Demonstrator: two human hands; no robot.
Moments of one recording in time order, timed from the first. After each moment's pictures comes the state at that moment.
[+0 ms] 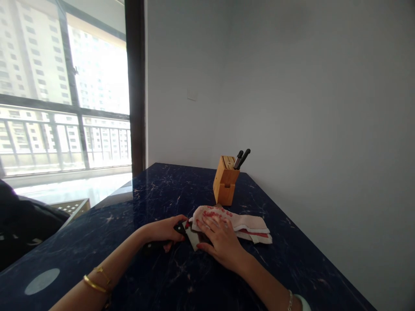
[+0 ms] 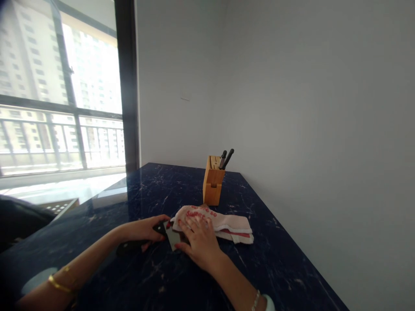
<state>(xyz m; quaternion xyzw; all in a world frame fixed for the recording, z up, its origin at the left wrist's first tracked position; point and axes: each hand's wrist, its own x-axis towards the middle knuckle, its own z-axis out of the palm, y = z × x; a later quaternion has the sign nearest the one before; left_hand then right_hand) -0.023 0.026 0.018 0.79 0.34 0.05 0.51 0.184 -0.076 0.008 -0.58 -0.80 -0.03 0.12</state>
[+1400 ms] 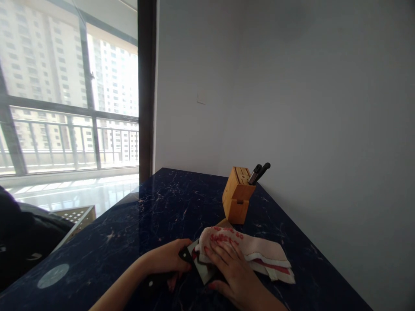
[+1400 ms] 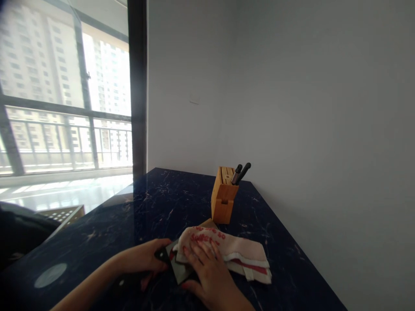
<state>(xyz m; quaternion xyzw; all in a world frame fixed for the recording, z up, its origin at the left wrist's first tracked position) -0.023 0.041 -0.005 0.73 0.35 0.07 0.59 0.201 -0.059 -0.001 -0.50 -0.86 -0.03 0.11</state>
